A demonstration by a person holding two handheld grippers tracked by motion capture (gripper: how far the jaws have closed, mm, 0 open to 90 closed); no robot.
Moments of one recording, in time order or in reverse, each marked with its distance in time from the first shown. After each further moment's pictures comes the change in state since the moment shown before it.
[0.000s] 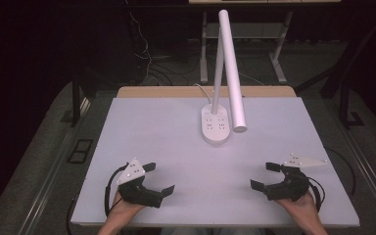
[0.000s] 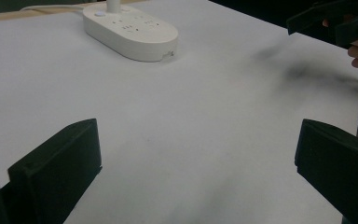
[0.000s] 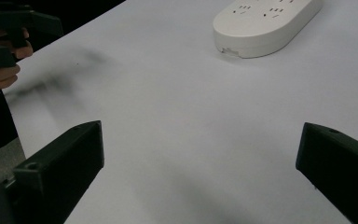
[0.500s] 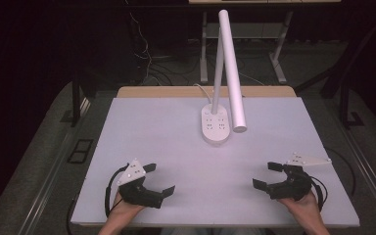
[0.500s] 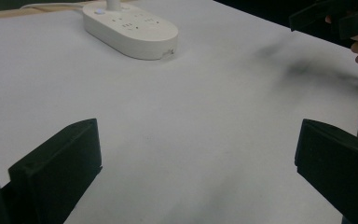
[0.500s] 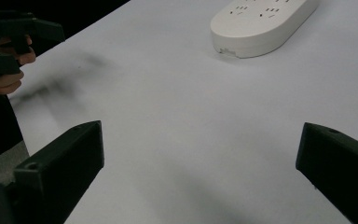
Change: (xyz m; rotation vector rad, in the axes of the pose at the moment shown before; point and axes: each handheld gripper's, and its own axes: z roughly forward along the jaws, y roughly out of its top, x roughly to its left) left arm -0.001 -0.001 0.000 0.004 0.006 0.000; right arm -0.004 0.001 -0.005 -0.004 0.008 0.021
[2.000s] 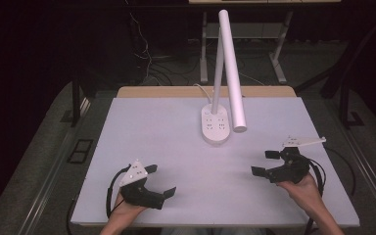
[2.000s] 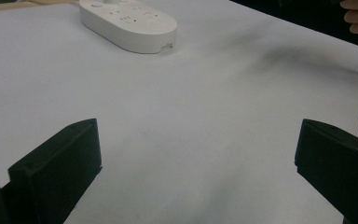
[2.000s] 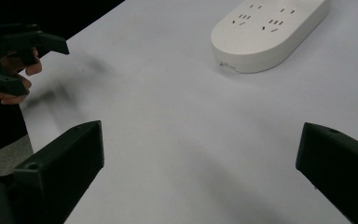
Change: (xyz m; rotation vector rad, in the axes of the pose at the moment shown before) left arm -0.001 -0.003 0.004 0.017 -0.001 0.002; right arm -0.015 0.043 0.008 0.089 0.045 0.000
